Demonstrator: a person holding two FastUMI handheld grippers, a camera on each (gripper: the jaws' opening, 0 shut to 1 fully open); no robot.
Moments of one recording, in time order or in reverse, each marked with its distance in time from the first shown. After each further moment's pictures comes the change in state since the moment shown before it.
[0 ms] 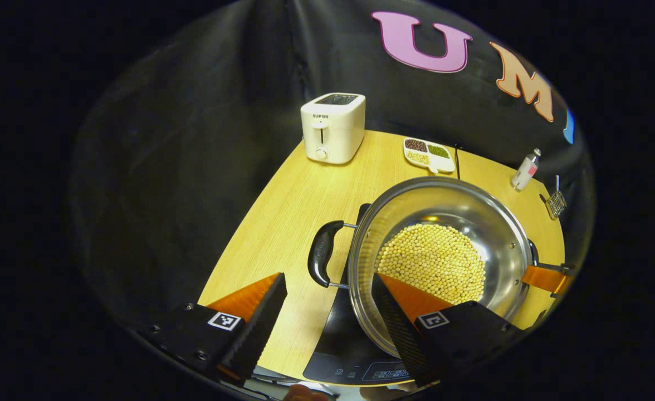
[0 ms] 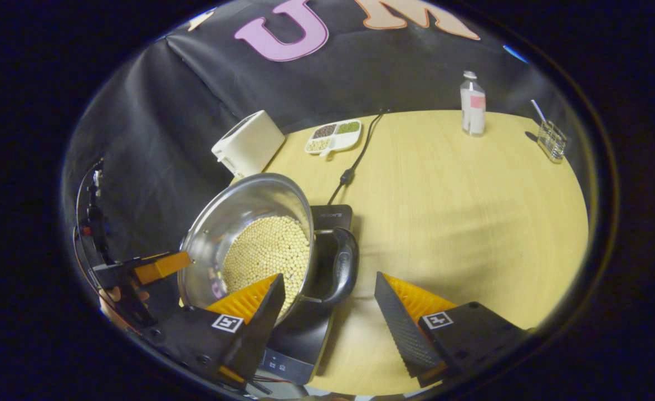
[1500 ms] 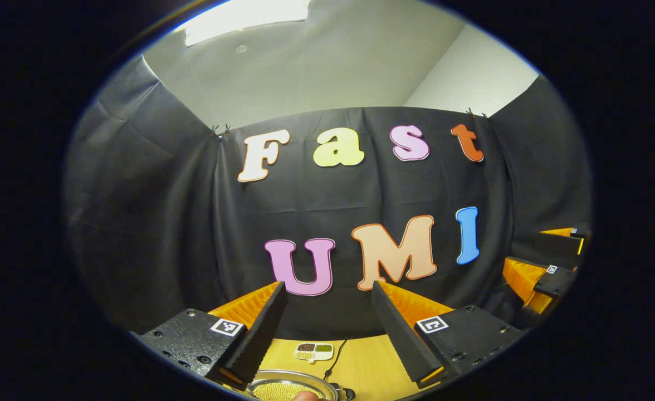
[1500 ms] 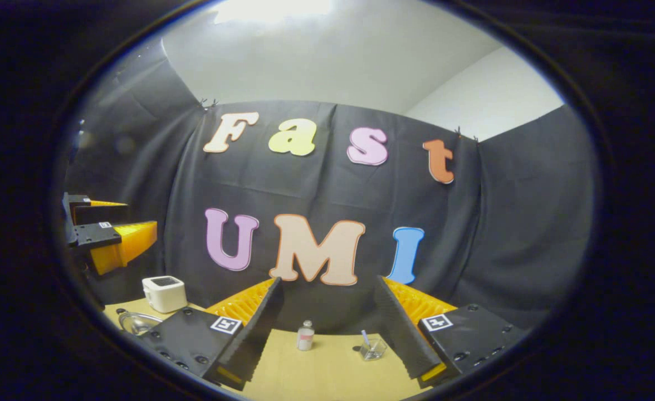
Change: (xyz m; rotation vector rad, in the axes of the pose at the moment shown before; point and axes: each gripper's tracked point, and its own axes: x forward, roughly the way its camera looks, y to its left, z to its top) left arm -0.345 -0.270 0.228 0.139 -1.093 -0.252; right arm -0.453 -0.074 0.228 -0.335 -1.149 -0.501
